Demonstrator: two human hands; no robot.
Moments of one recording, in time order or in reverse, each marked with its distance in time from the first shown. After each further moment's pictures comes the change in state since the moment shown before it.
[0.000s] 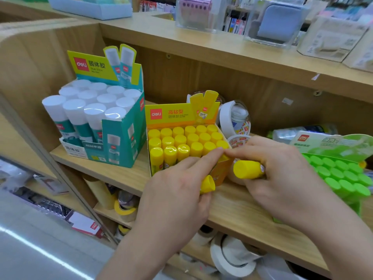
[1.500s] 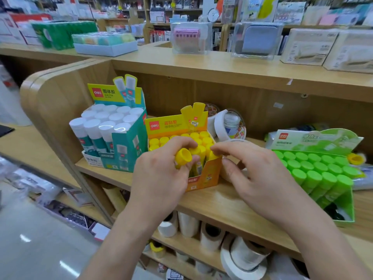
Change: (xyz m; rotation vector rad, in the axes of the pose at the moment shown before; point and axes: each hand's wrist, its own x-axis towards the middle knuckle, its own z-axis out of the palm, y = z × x) left_hand 0.012 0.009 -0.019 -0.069 0.282 -0.079; right_hand -0.011 0.006 0.010 0.146 0.143 -0.084
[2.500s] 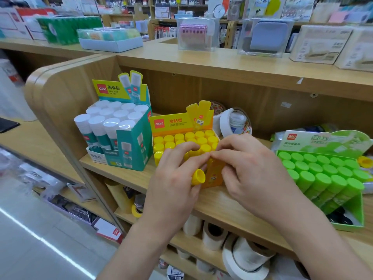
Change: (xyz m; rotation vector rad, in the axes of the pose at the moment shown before) left_hand -0.019 -0.018 0.026 0.131 -0.022 0.177; right_hand 0.009 -0.009 0.009 -0.227 0.032 -0.119
